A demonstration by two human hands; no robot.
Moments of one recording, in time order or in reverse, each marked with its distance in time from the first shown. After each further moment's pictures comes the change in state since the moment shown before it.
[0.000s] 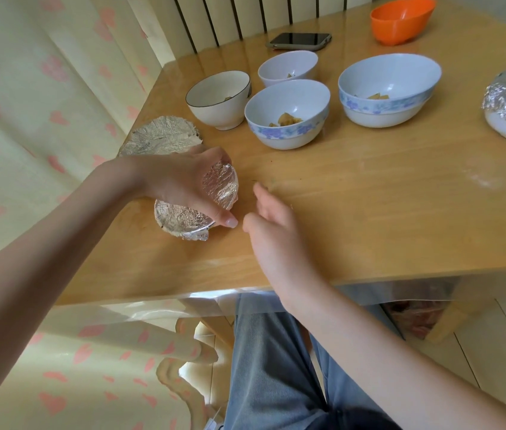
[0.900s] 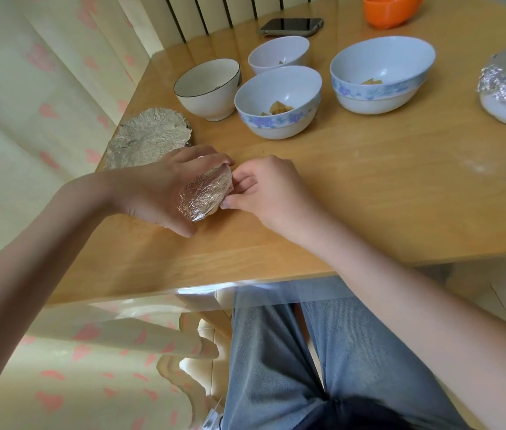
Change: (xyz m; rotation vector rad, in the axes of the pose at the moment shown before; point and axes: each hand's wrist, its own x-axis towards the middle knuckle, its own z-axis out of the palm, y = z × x) left_hand -0.006 -0.020 0.023 -0.004 0.108 0.249; right_hand 0.054 -0.008 -0.020 -0.659 -0.033 -0.358
